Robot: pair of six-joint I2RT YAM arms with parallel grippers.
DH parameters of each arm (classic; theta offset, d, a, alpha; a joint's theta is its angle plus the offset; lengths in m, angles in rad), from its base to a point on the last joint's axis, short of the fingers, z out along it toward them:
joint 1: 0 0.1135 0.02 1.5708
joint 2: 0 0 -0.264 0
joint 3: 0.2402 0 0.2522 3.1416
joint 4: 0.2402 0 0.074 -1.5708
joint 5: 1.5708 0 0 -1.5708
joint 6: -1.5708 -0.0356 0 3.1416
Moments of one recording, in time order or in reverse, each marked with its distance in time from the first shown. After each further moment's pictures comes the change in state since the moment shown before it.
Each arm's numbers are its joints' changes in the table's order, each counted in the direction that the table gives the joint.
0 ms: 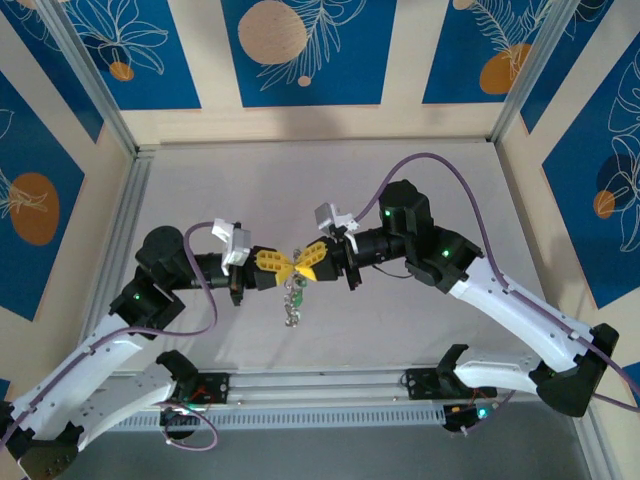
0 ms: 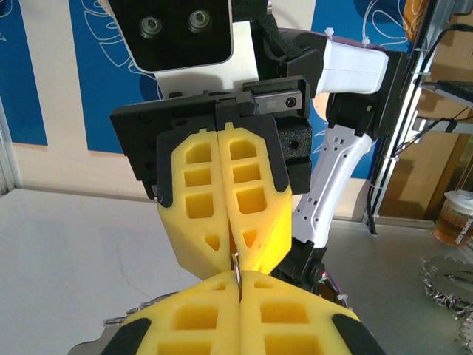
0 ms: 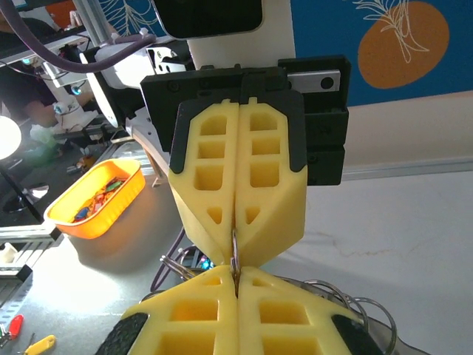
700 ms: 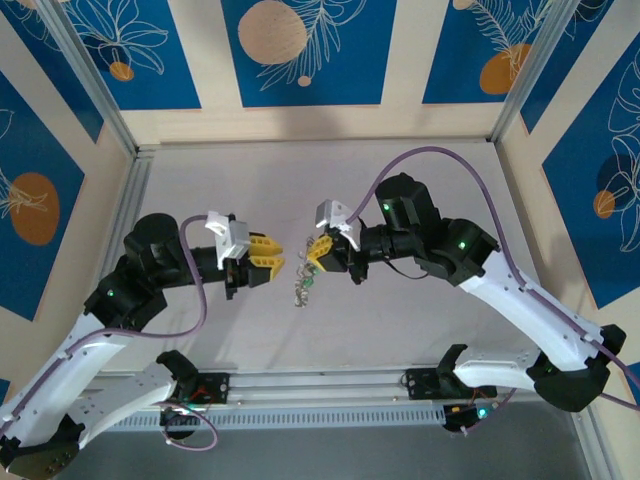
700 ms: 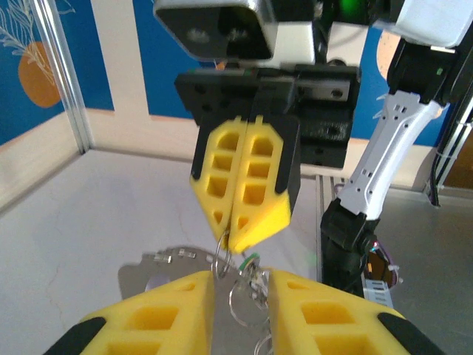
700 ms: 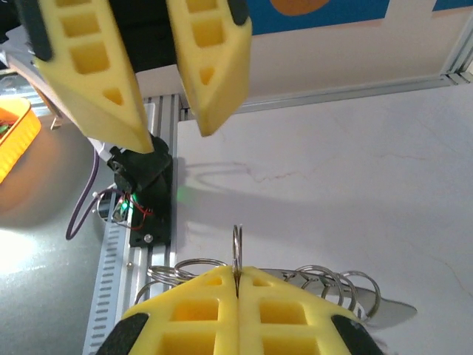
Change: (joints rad) left arm -0.002 -0.020 0.233 0.431 -0.179 -0.207; right arm 0.023 -0.030 0.224 0.432 0.323 0.219
